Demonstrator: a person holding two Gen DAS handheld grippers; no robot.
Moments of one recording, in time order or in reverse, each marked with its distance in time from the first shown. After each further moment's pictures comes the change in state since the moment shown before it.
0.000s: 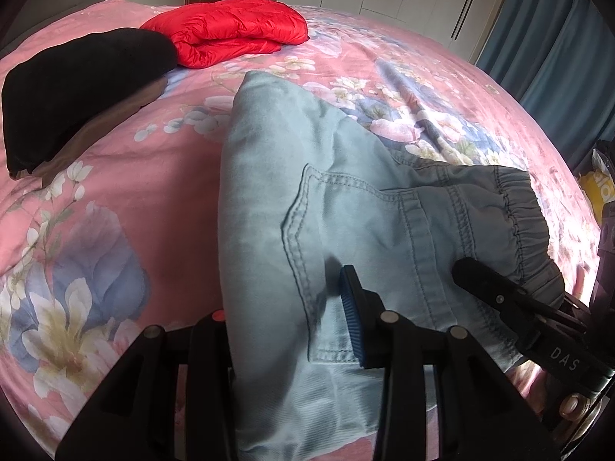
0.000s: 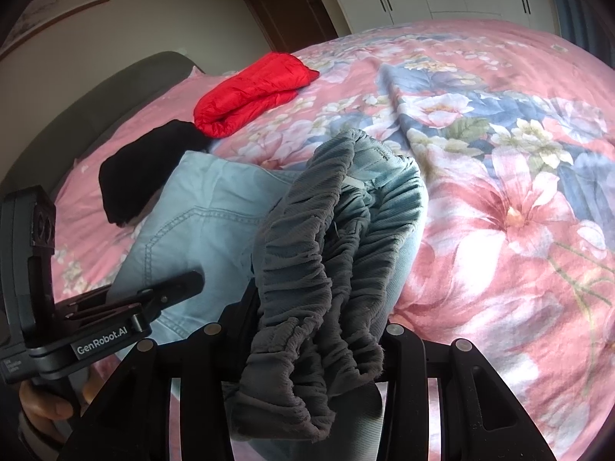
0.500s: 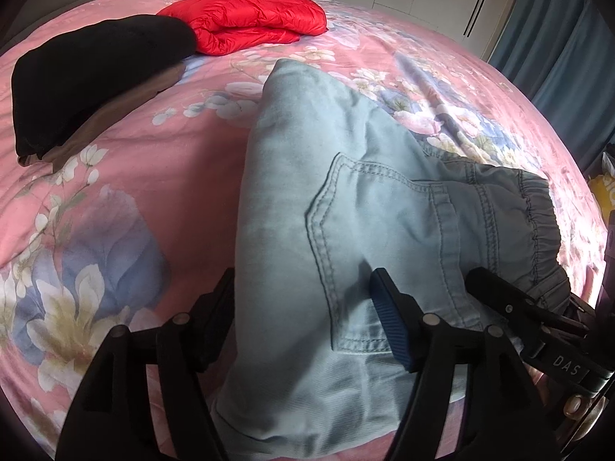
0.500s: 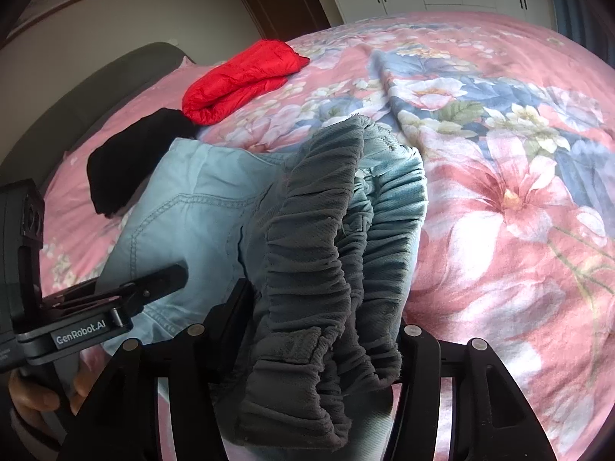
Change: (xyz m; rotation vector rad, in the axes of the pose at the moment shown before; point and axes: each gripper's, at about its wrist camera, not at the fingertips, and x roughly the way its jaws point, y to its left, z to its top) left arm 0.001 0.013 -0.007 -0.025 0.024 0.039; right arm 0.007 -0.004 -0.005 -0.007 0.043 -0.042
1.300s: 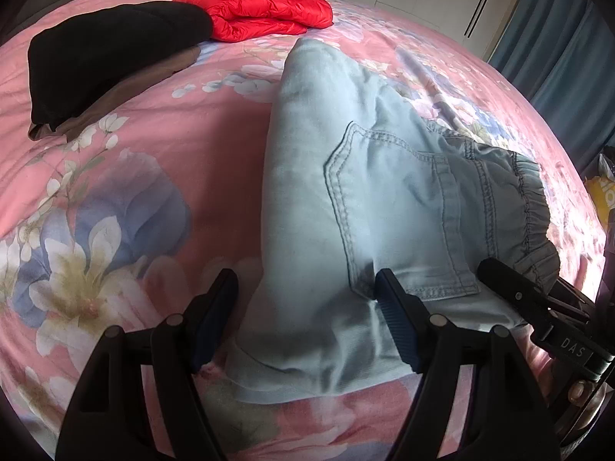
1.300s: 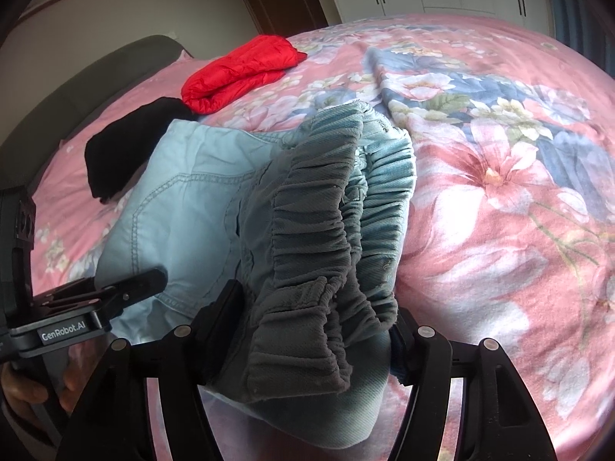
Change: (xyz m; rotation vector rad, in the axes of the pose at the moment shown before) left arm -0.016 0.008 -0.028 -0.021 0.013 -0.012; right arm -0.013 0.003 -0.018 -0.011 0.003 -0.031
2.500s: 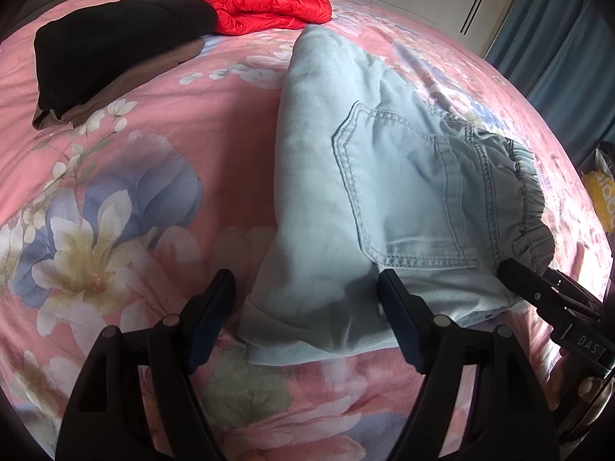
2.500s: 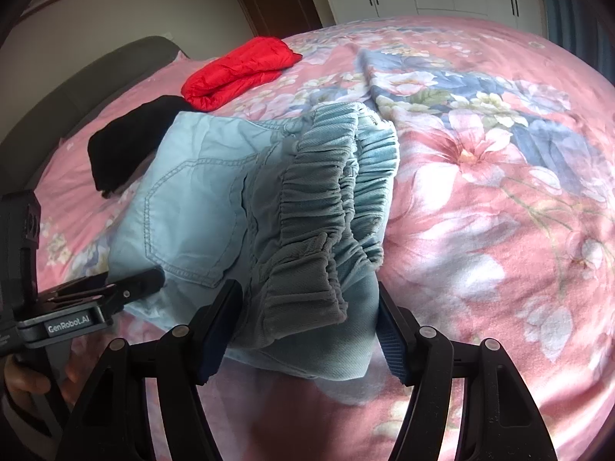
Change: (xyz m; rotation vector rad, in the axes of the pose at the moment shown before) left arm -0.011 0.005 -0.021 0.000 0.008 -0.011; right arm -0.022 0.005 -0.017 0.021 -0.005 -0.020
